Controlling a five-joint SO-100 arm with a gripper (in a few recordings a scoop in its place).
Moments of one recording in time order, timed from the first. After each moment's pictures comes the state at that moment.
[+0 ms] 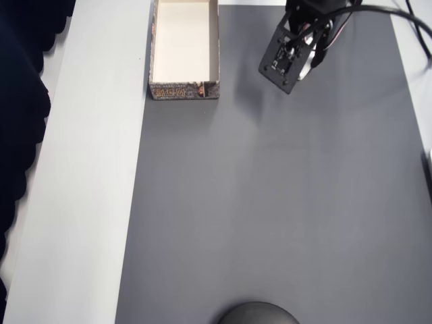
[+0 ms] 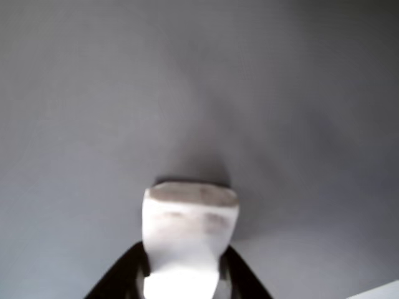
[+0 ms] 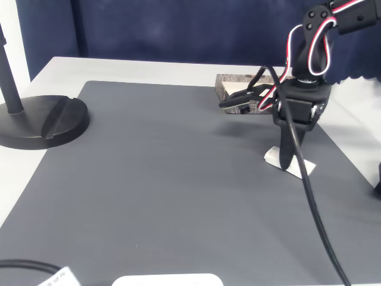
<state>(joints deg) 37.0 96.3 123.8 73.4 -4.8</state>
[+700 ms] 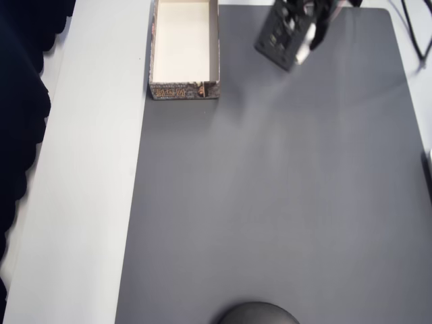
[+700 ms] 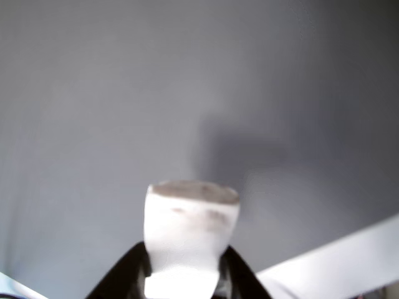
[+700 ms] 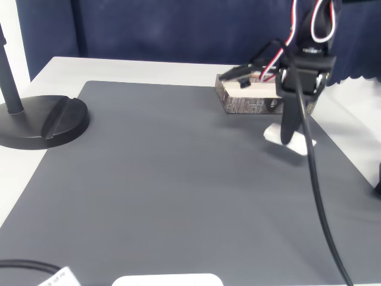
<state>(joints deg) 42.7 100.0 108.1 88.8 1.4</state>
